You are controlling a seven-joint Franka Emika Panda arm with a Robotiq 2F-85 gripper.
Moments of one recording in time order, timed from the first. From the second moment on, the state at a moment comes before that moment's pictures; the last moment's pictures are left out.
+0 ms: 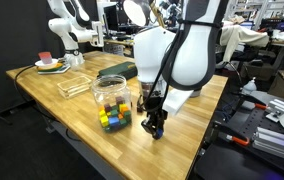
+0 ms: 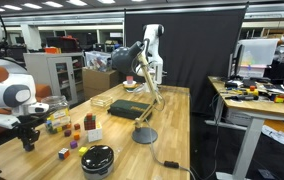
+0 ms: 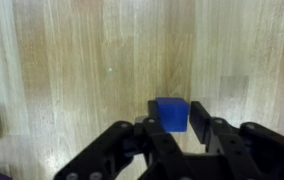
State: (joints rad) arm 0.52 0.54 0.11 -2.43 -0.05 2.86 0.43
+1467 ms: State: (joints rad) arm 0.42 0.24 0.02 -2.57 -0.05 2.82 0.48
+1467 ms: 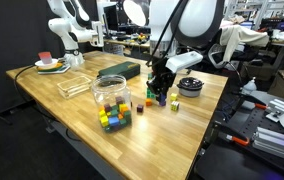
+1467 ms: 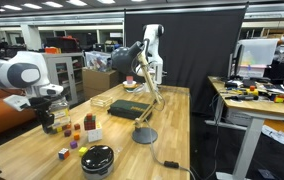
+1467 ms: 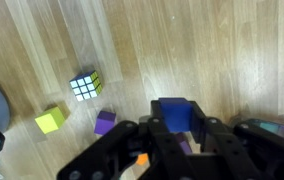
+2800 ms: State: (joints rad) arm 0.28 0.23 0.00 -2.54 -0.02 2.82 0.52
